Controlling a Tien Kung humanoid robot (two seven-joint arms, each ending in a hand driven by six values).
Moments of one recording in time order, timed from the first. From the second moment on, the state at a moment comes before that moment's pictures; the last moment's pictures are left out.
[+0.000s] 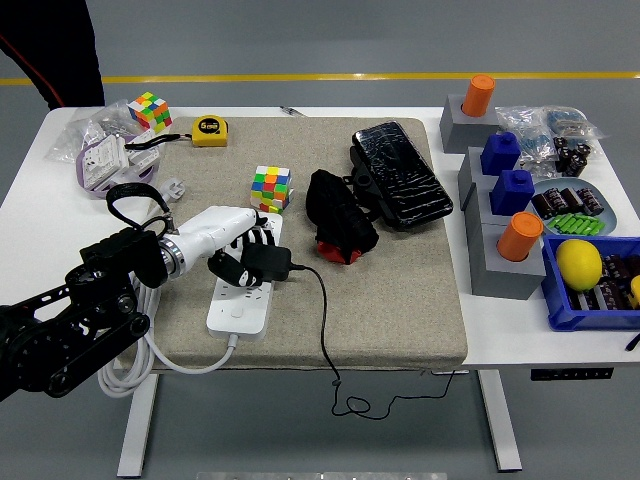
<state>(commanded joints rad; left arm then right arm) -0.58 0.35 -0.68 -1.22 1.86 -0.04 0.10 0.09 -0.17 1.66 0.18 -1.39 0.14 -0.17</state>
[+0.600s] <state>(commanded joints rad) -0.60 0.36 -0.68 -1.25 1.84 -0.06 0.13 0.09 -0.17 1.65 0.18 -1.39 0.14 -0.17</state>
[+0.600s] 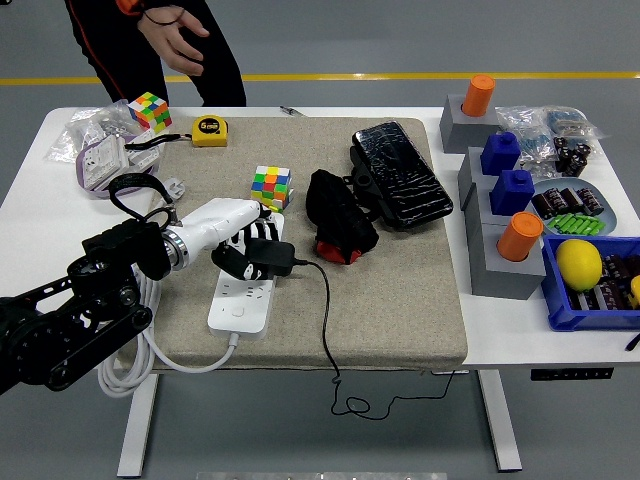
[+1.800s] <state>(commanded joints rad) -0.67 0.24 -0.56 -1.24 1.63 0.06 0.01 0.10 -0.18 1.61 0.18 -1.37 0.14 -0.17</state>
